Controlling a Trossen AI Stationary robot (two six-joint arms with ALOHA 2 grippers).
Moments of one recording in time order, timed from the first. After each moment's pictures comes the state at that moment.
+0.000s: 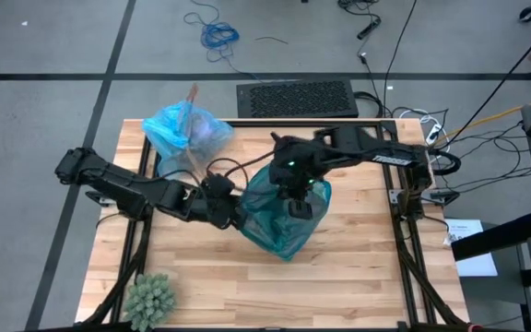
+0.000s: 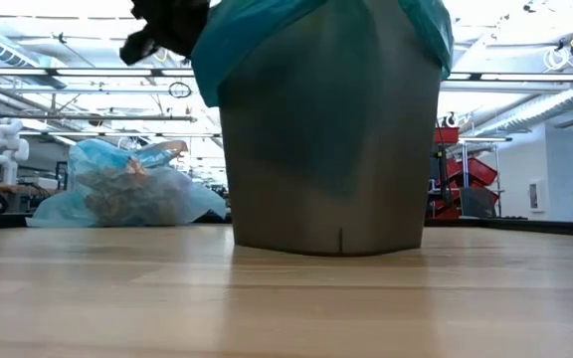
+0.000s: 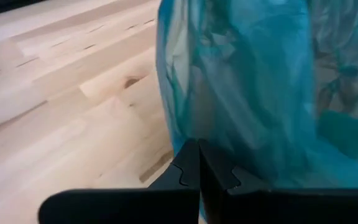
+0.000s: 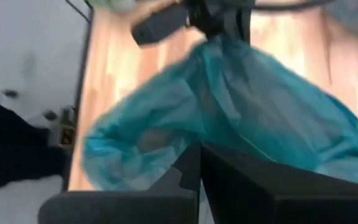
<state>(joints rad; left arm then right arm) -0.30 1.35 1.11 -0.64 -0.58 -0.99 0.04 1.89 2.32 -1.39 -0.18 0.10</state>
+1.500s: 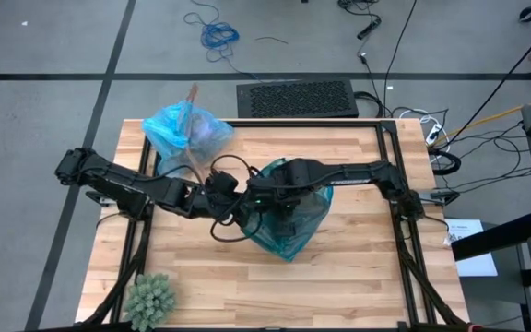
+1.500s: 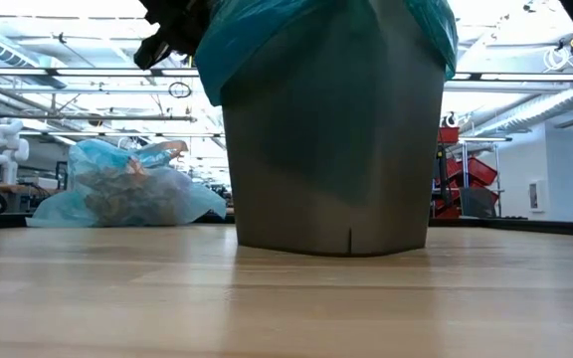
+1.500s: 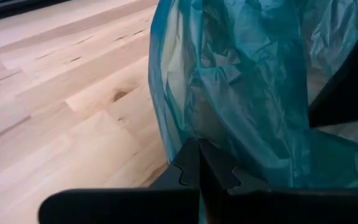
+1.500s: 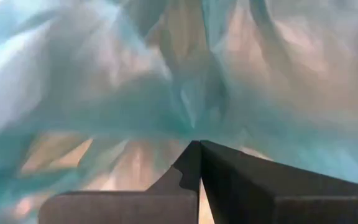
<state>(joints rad) -0.25 1.35 1.08 -0.52 -0.54 -0.91 0.11 2.14 2.31 -1.52 0.01 0.09</state>
